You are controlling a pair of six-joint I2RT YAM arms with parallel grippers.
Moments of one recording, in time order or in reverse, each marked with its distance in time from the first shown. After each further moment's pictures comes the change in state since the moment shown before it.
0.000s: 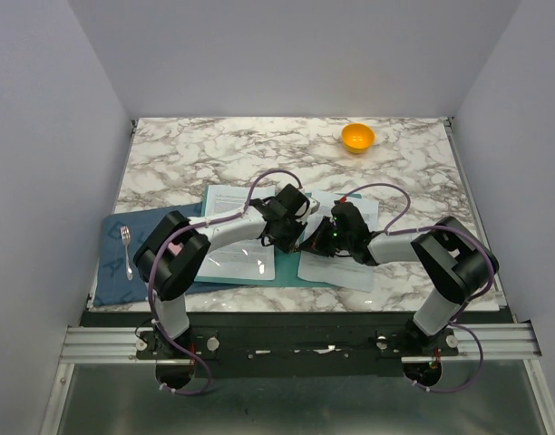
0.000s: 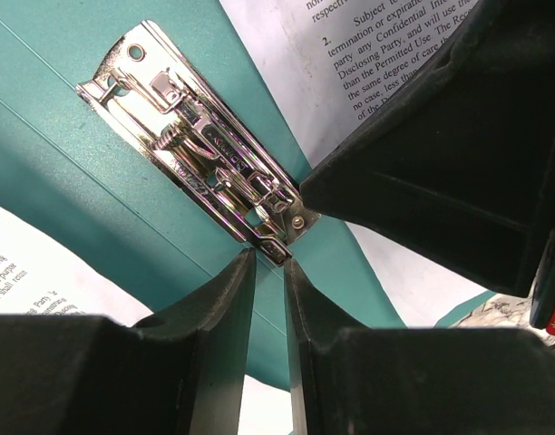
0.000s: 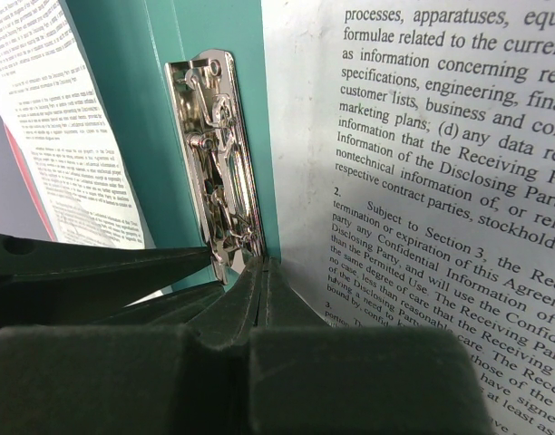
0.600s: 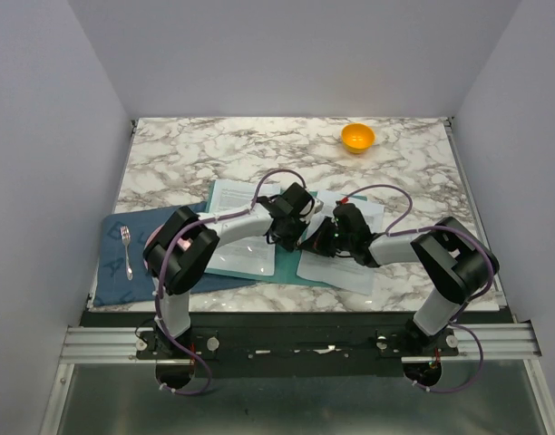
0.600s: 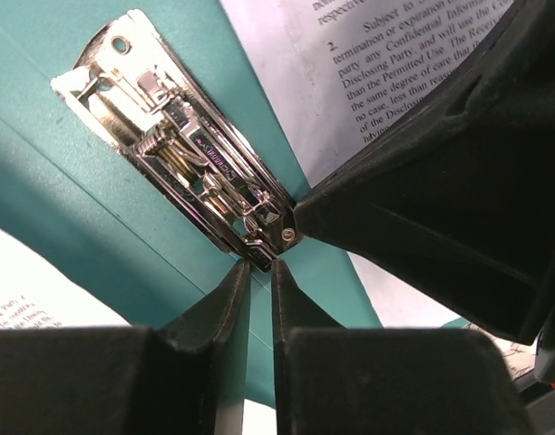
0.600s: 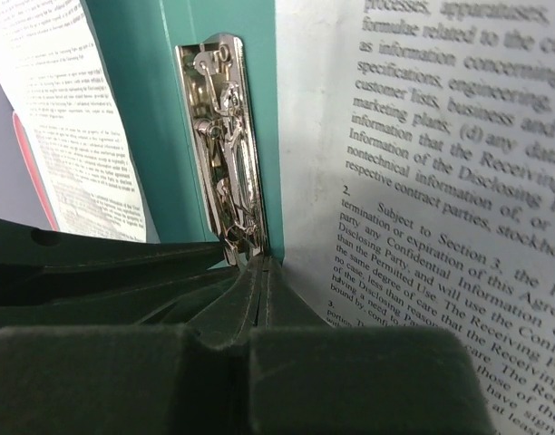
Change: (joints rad) left arm -0.001 0.072 0.062 -0.027 0.001 -0.003; right arm -0.003 0.000 -0.023 0.045 0.000 0.010
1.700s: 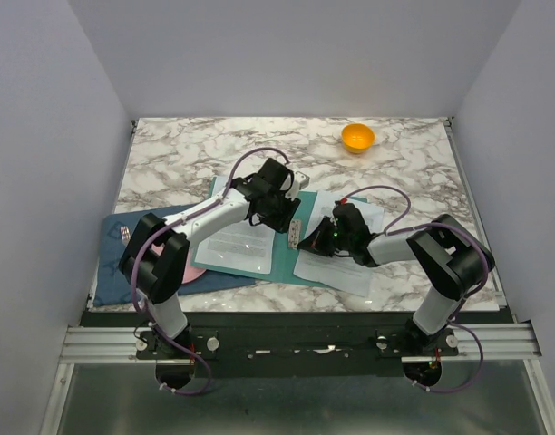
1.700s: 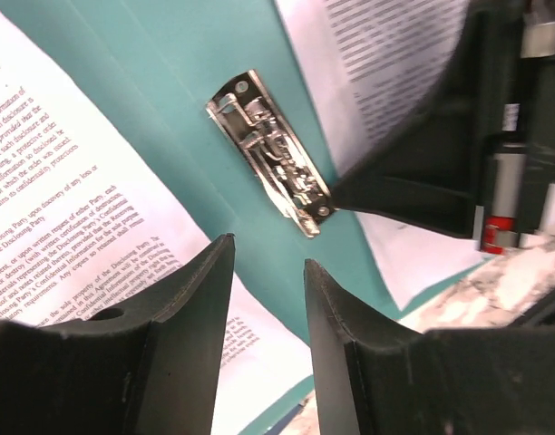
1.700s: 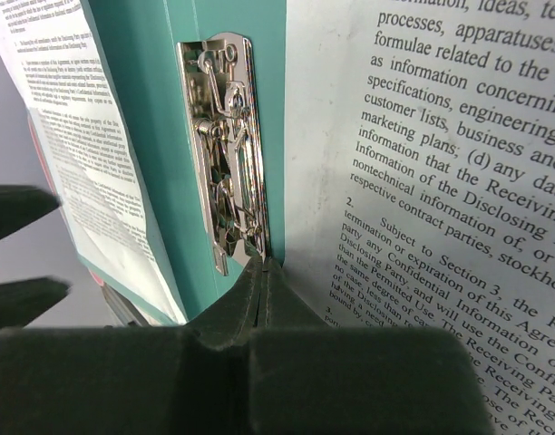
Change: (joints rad) left arm 0.129 -0.154 0.061 -0.086 0.095 0.090; right arm -0.005 0.034 0.001 0.050 -0.027 0.025
